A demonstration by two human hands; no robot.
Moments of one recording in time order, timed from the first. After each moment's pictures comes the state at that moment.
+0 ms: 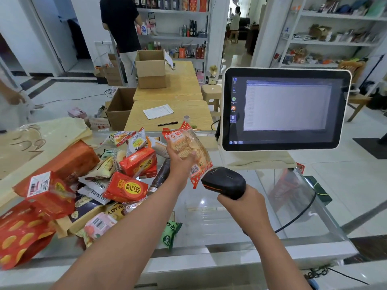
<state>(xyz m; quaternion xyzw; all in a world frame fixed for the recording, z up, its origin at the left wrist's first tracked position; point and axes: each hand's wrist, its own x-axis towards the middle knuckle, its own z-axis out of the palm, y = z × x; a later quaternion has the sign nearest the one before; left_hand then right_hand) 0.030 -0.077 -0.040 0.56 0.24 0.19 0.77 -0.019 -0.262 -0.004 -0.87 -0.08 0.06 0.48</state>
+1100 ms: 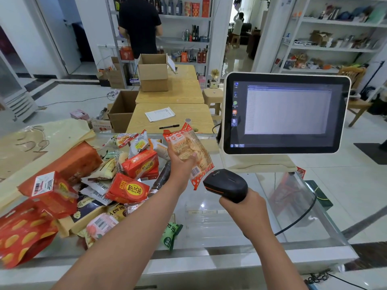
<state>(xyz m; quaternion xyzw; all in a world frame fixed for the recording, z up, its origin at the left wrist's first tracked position) 0.031 -0.074 -0.043 0.56 0.23 0.20 0.77 -0.021 -0.263 -0.006 -0.86 -0.09 0.05 0.49</state>
